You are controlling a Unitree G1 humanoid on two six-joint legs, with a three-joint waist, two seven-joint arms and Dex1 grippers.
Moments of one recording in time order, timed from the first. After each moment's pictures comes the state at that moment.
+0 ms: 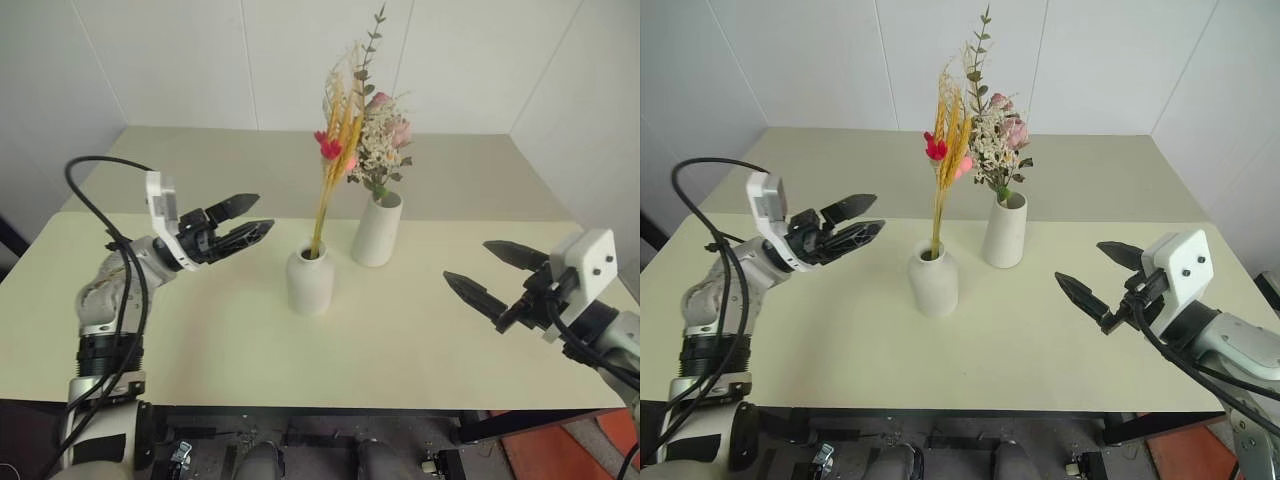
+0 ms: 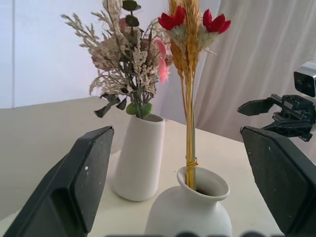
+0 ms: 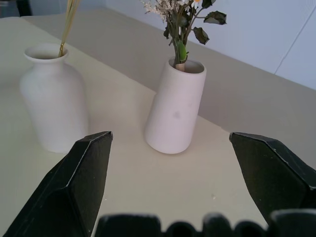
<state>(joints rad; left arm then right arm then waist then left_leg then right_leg) -0.61 0.59 0.26 0.14 -0.70 0.46 -1.16 0.01 -0.77 -0.48 -0.68 0.67 0.65 0.60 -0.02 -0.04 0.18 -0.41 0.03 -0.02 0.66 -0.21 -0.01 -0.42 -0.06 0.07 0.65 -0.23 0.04</state>
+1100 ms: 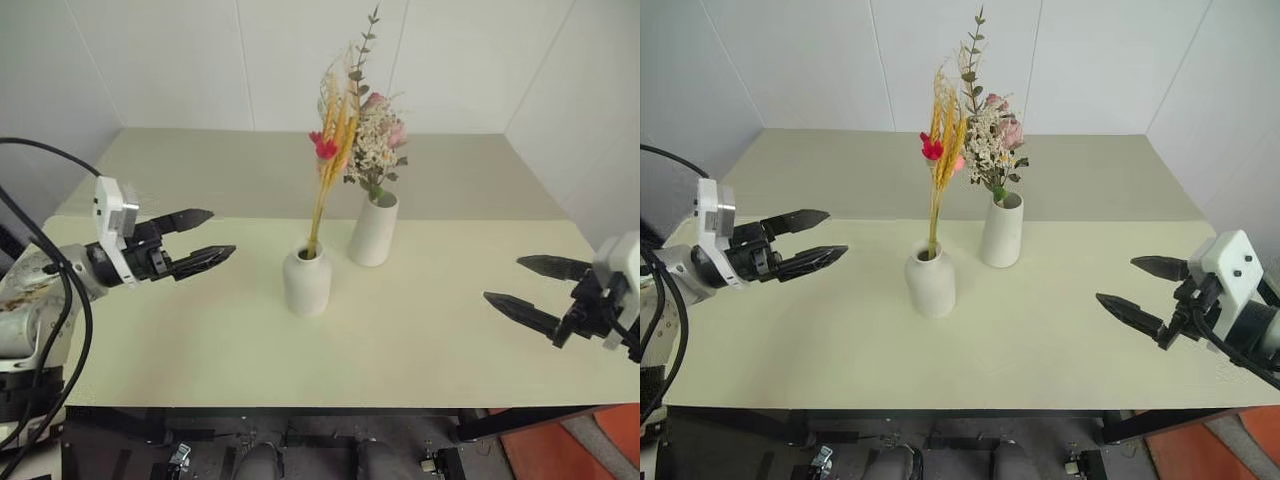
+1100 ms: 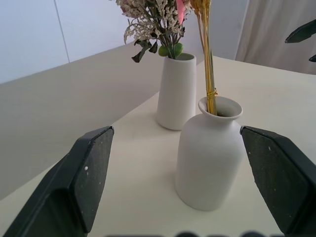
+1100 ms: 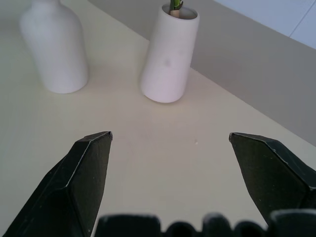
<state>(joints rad) -0.36 0.83 0.33 -0.11 -0.69 0.55 -1.06 0.03 -0.93 -0.58 -0.44 0.64 0.61 0.91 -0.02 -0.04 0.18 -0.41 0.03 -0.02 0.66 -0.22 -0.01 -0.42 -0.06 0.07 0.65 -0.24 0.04</state>
